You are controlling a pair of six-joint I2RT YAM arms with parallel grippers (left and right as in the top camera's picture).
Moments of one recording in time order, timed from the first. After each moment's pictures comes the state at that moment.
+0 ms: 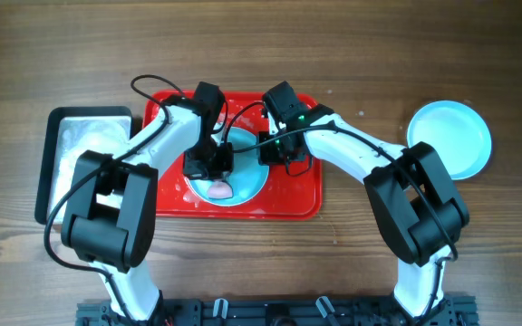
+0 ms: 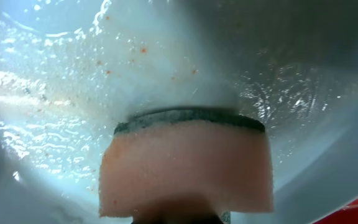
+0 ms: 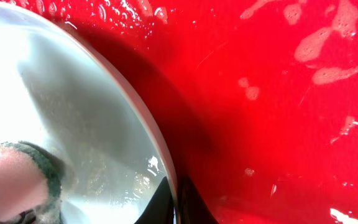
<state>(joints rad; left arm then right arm) -0.33 1.94 1.23 -0.97 0.18 -0.32 0.57 2.03 1.30 -0.54 -0.27 0.48</state>
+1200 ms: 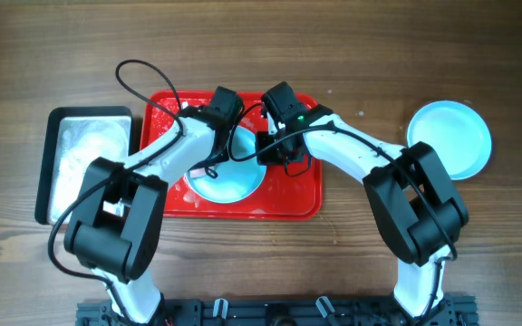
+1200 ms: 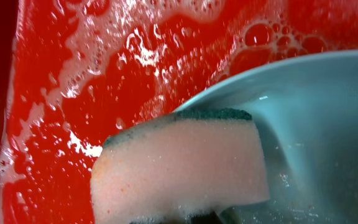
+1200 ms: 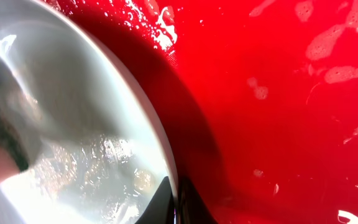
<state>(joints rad) -0.42 1.90 1.16 -0.77 -0.33 -0.65 0.57 2.04 1.30 -0.54 -0.28 0.49</state>
